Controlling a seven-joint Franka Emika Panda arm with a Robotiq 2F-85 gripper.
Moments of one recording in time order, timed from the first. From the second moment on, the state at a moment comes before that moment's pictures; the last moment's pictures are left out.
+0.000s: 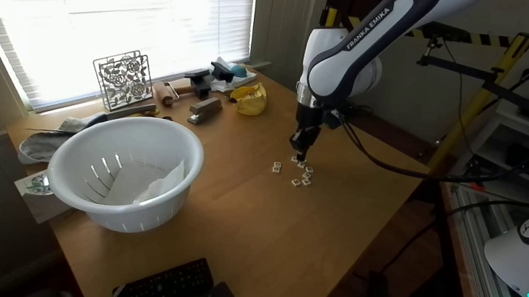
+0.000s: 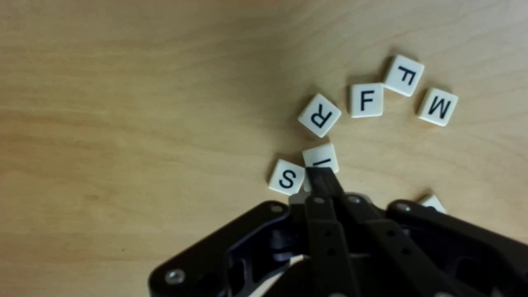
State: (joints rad) arm -0.22 0.50 -0.07 -2.16 0.21 2.57 -0.09
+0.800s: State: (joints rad) arm -0.22 0.55 -0.07 -2.09 0.21 2.54 -0.09
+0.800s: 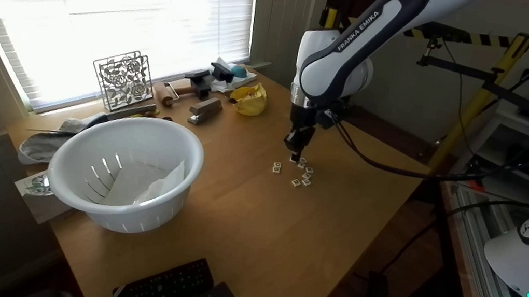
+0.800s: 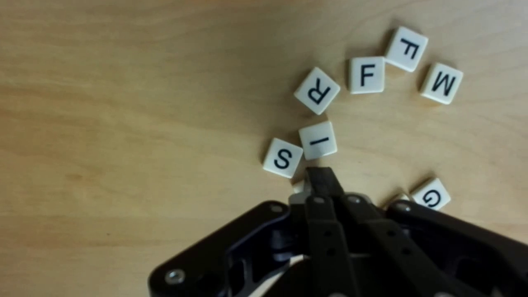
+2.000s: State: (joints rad) arm -0.22 0.58 -0.05 -2.04 0.21 2.52 -0.09
